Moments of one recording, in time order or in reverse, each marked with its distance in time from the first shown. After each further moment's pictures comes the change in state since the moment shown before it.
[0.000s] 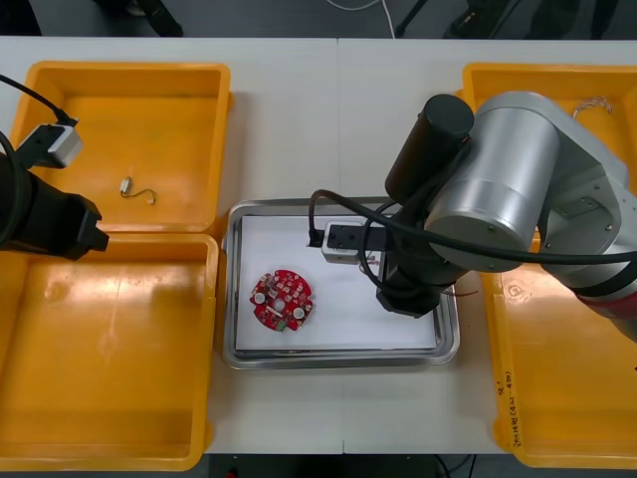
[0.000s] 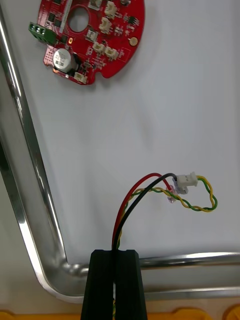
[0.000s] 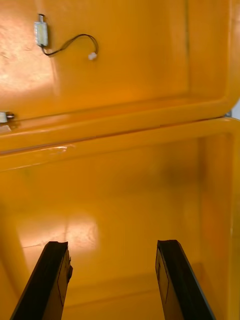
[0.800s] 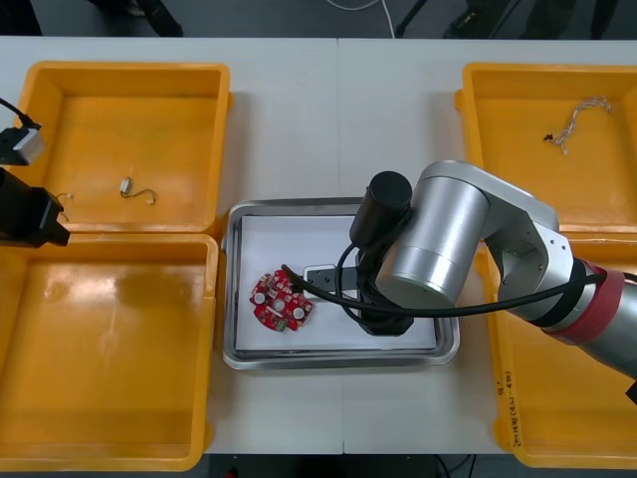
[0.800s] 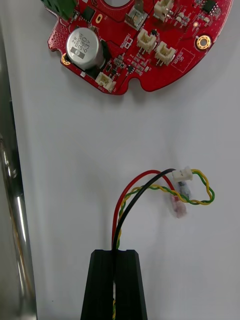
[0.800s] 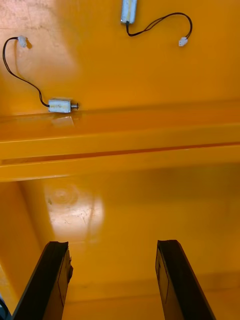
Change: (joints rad) right arm 0.011 0.024 0.193 0.135 0.137 -0.196 0.134; left arm -0.051 0.006 0.046 0.298 -0.059 0.000 -0.171
